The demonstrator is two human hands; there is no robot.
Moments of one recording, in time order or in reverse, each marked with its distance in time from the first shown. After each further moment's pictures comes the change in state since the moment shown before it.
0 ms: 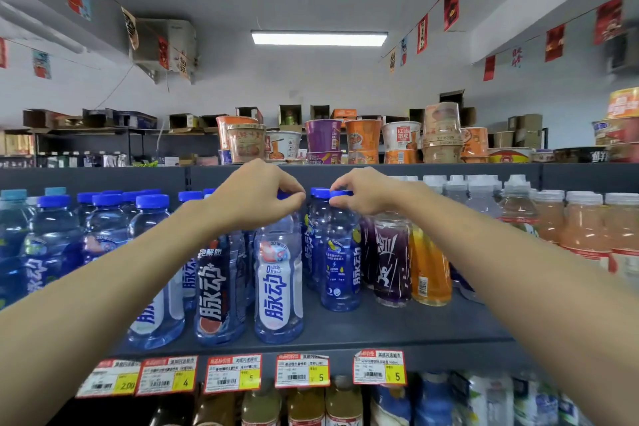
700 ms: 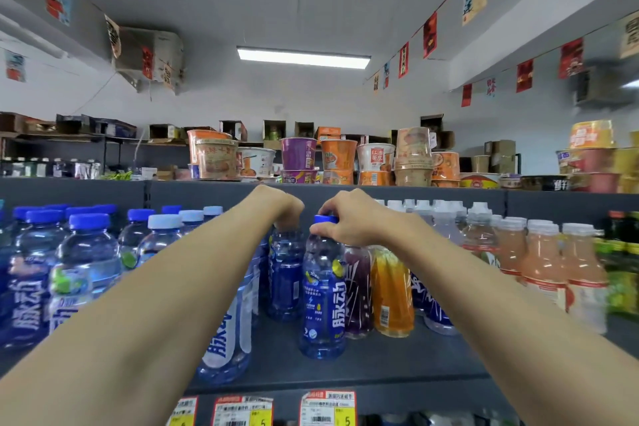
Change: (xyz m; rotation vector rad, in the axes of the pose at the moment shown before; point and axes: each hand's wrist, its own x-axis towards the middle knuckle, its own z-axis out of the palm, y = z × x) left_hand 0.127 0.032 0.073 0.501 -0.801 -0.198; right_hand -0.029 0.028 -0.010 -0.014 0.088 0.002
